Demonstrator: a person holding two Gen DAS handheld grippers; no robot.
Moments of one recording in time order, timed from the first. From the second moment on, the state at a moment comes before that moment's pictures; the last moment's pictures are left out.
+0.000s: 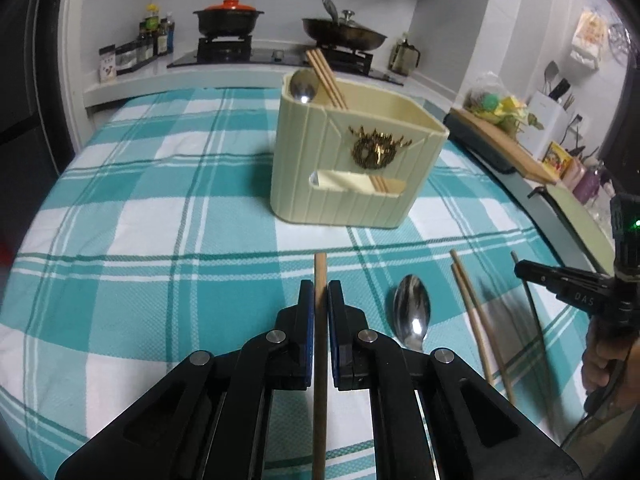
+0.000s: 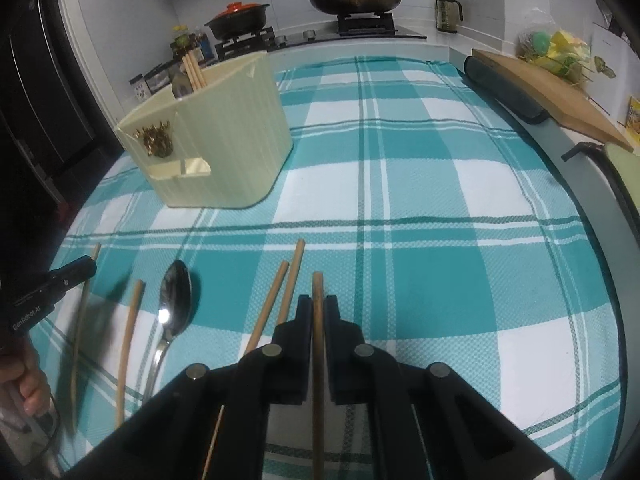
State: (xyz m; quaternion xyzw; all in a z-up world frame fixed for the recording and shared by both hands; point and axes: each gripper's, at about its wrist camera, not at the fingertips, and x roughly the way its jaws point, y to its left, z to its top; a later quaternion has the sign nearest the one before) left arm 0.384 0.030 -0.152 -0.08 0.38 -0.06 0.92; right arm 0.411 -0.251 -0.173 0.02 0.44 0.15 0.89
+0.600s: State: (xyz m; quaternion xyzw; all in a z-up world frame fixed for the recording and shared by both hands) left arm 0.297 0.057 -0.044 -0.12 0.25 -0.08 0.96; right arm 0.313 -0.253 -0.035 0.03 0.27 0.19 0.94
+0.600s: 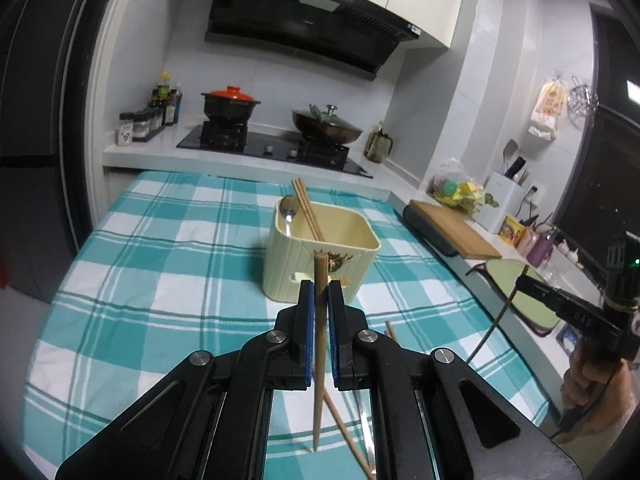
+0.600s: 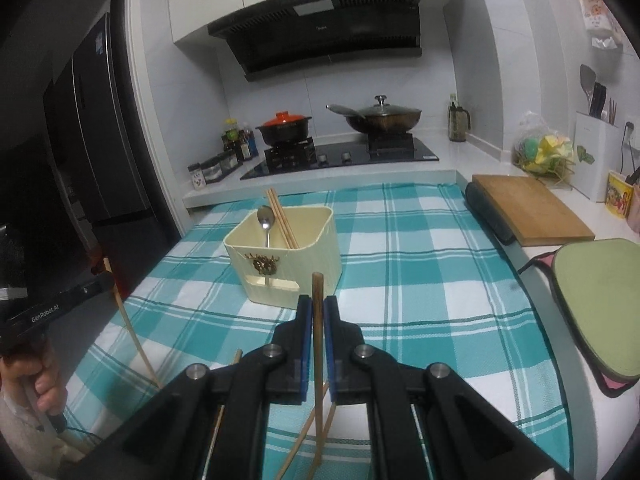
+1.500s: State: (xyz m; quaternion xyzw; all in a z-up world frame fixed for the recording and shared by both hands) left arm 0.263 0.045 0.013 -0.11 0.18 -0.11 0.97; right arm 0.252 -0.253 0.027 0.02 0.16 0.18 0.97
